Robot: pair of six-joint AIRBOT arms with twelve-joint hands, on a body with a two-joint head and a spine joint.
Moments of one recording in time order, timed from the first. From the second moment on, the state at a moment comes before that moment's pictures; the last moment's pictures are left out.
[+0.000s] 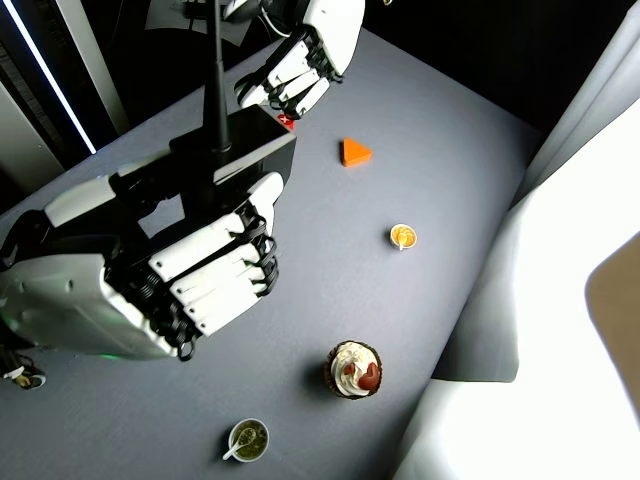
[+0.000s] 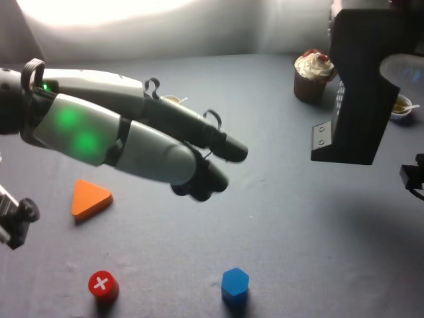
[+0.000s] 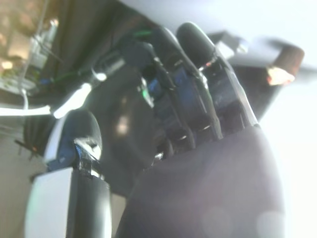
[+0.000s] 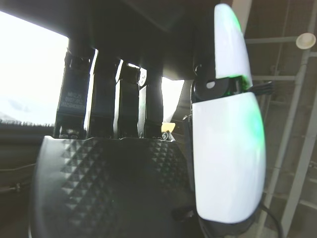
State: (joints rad) left arm 0.25 -0.50 1.12 1.55 -0.80 -1.49; right arm -0.69 -1.15 1.34 0.23 1.45 0.35
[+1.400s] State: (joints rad) left arm 0.24 -0.44 1.08 1.54 -0.80 -1.49; right arm -0.87 -1.25 1.41 0.36 1.63 0.31
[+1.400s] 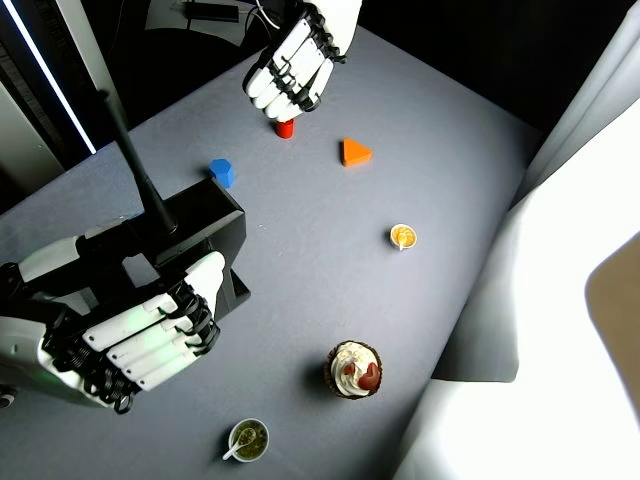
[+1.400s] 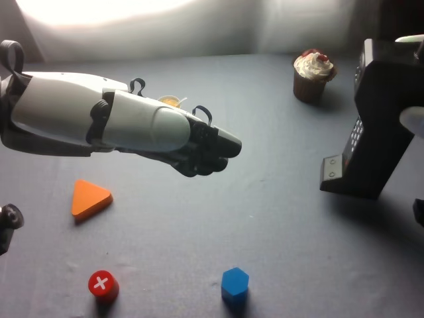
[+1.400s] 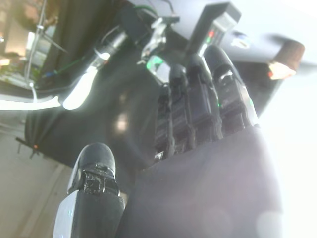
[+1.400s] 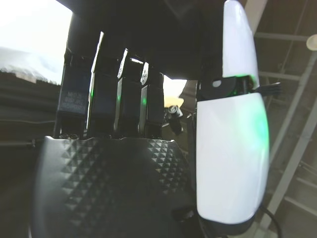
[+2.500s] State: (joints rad) left arm 0.24 -0.45 1.08 1.54 -0.80 -1.49; right arm -0.91 -1.25 1.41 0.34 1.63 0.31
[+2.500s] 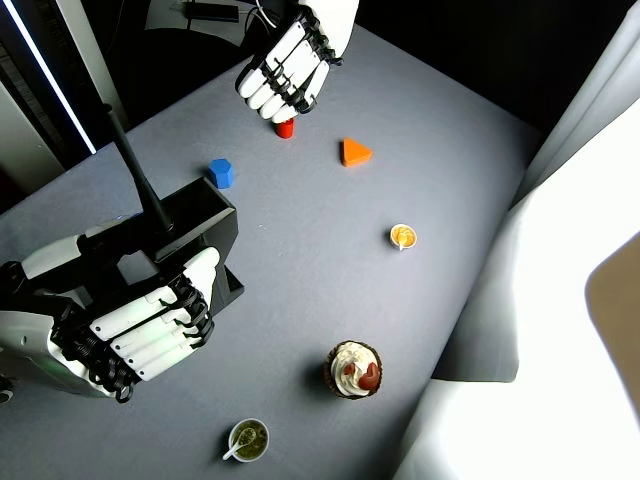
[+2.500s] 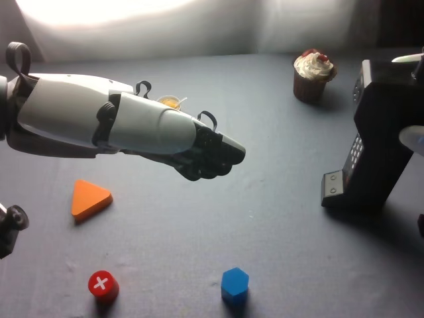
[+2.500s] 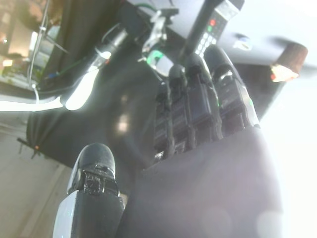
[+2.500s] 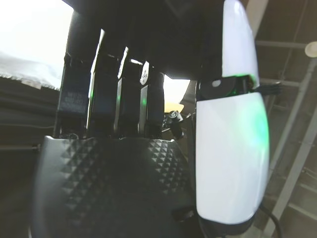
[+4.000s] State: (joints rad) left arm 0.24 -0.45 1.08 1.54 -0.80 -1.49; right arm -0.91 -1.25 1.40 0.32 1.63 0.31
